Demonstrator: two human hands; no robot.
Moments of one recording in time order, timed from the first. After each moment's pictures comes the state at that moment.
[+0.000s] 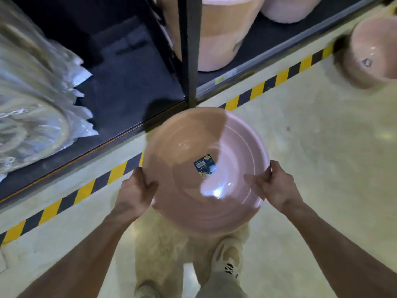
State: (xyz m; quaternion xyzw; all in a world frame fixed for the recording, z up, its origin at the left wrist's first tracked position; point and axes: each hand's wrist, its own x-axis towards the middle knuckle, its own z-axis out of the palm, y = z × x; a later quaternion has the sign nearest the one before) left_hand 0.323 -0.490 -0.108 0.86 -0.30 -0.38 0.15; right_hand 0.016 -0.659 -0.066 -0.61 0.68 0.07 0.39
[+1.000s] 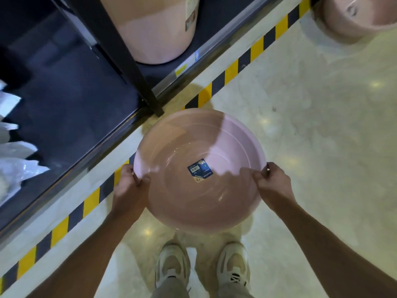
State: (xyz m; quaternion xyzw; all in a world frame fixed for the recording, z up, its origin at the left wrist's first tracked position) left_hand 0.297 -0.585 -0.163 0.86 -0.27 -0.38 0.20; right_hand -0.017 -0.680 -0.146 -0.49 0.78 -0.03 0.40
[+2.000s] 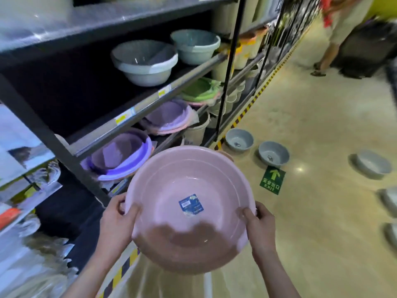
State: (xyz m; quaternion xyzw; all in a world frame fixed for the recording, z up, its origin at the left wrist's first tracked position) left_hand 0.135 -0.630 0.562 0.71 -0.41 -0.35 0.45; right_hand -0.188 -0.628 0.551 -0.32 0.70 -0.48 0.41
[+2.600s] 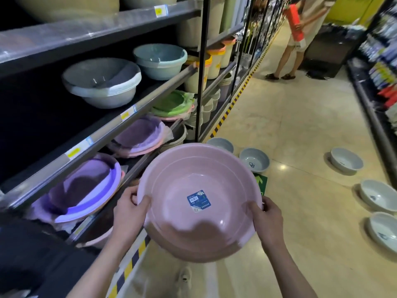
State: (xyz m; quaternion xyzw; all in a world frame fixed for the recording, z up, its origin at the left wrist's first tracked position) left_hand 0.042 -0.780 0.566 0.68 -0.45 -0.39 0.43; right_hand -0.286 -0.727 0.568 -0.33 0.74 -0.49 0.31
